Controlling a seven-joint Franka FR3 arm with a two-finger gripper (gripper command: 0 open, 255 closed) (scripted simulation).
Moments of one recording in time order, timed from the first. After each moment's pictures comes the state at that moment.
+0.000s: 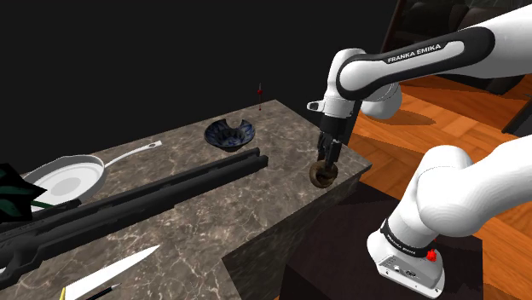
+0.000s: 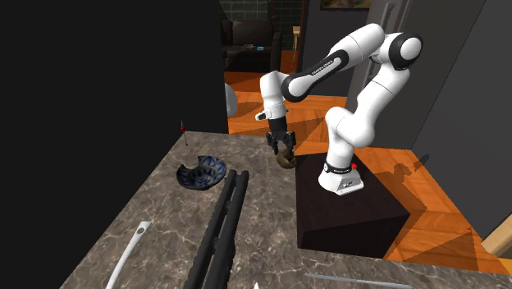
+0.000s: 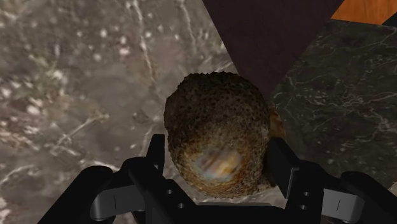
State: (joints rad) arm 0.10 -0.65 -0.32 -2.77 0.17 1.94 -0.86
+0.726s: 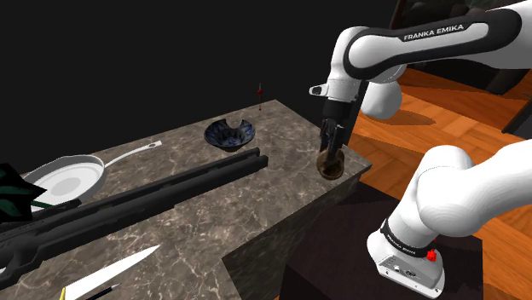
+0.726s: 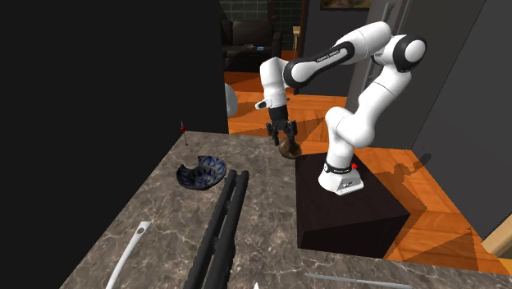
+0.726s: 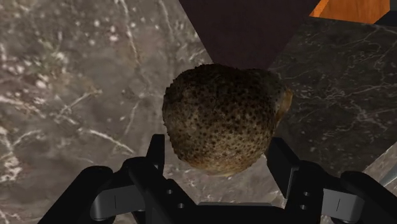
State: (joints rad) arm 0.10 -0.71 -0.30 -2.68 0.17 1.79 -0.81
